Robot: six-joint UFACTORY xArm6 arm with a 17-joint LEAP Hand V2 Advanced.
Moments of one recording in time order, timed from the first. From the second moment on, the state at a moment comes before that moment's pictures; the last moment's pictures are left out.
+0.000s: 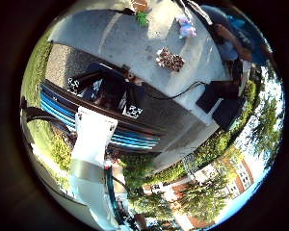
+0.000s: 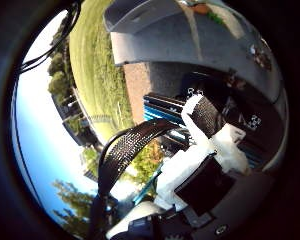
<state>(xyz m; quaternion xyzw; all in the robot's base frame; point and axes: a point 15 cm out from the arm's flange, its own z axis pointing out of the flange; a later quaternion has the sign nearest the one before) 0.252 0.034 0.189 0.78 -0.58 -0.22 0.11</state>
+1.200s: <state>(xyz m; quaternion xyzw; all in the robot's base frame) 0.388 -0.209 -0.048 0.74 -0.64 -0.16 0.15</state>
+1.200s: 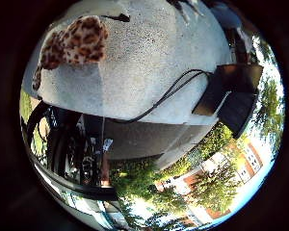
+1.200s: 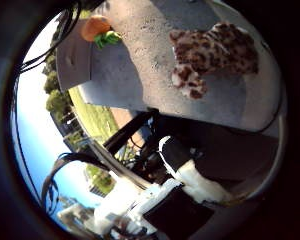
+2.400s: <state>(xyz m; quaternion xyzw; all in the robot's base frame) 0.383 -0.208 -0.099 0.75 -0.58 -0.13 0.28</state>
